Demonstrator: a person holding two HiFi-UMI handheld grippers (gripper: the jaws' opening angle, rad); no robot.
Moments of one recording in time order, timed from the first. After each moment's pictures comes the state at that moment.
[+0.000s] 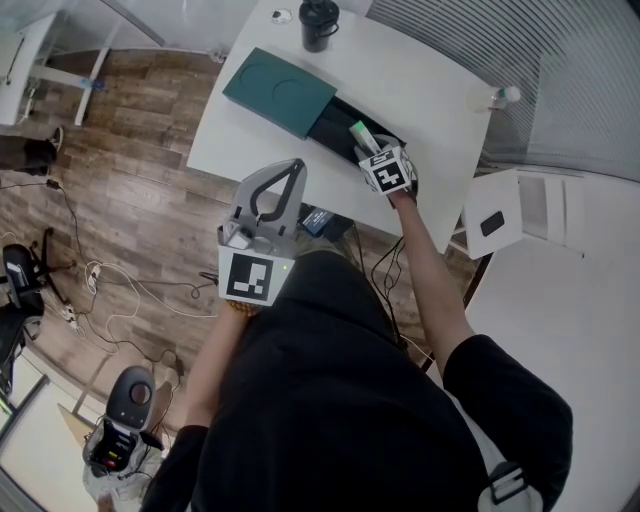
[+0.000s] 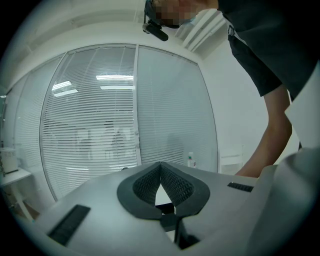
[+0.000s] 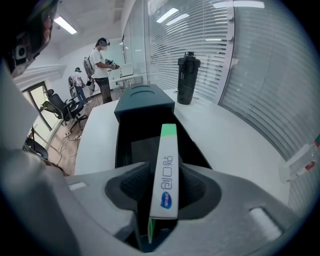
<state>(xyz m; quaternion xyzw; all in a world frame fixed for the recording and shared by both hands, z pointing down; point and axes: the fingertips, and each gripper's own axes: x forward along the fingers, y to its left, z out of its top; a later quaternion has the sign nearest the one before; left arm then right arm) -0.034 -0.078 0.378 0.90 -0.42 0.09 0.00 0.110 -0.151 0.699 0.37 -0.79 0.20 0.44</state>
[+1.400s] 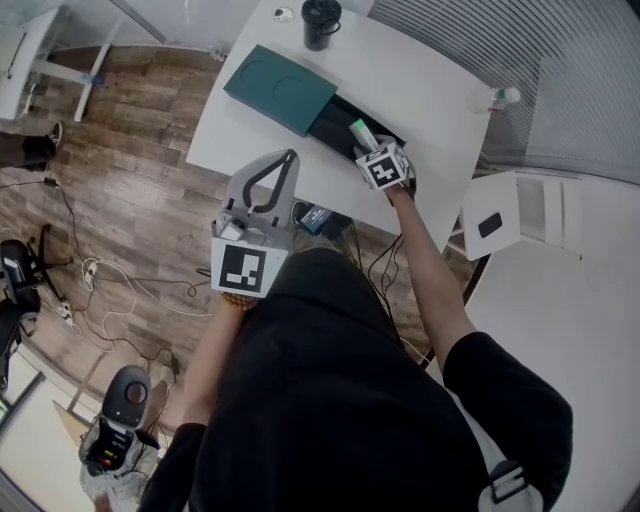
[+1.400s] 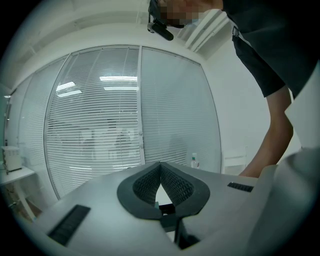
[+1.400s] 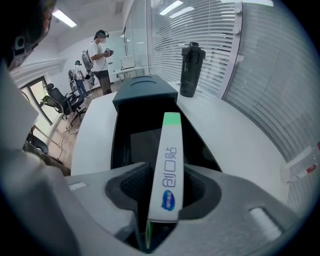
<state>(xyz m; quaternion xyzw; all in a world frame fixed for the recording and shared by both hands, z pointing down) -0.051 -0.085 0.378 0.89 -0.44 0.09 0.01 0.108 -0.153 0.710 0.35 -0.78 0.18 0.48</state>
